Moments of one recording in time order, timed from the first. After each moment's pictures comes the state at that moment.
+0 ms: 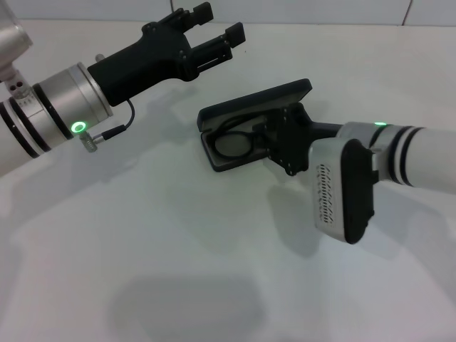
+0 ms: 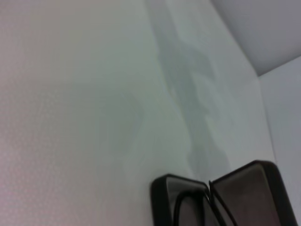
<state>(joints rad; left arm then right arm) -0.82 -2.09 2.84 -0.23 -0.72 1.52 -1.01 0.49 2.03 -2.00 -0.96 -1.54 -0.37 0.73</state>
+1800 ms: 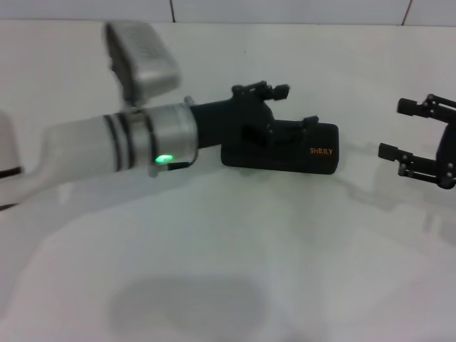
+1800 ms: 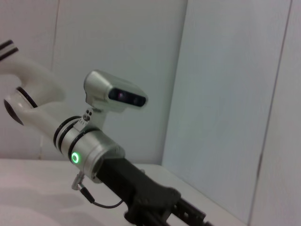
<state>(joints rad) -0.91 -2.08 2.79 0.05 -0.38 1.10 -0.87 0.37 1.98 -0.84 -0.60 -1.58 -1.59 0.83</state>
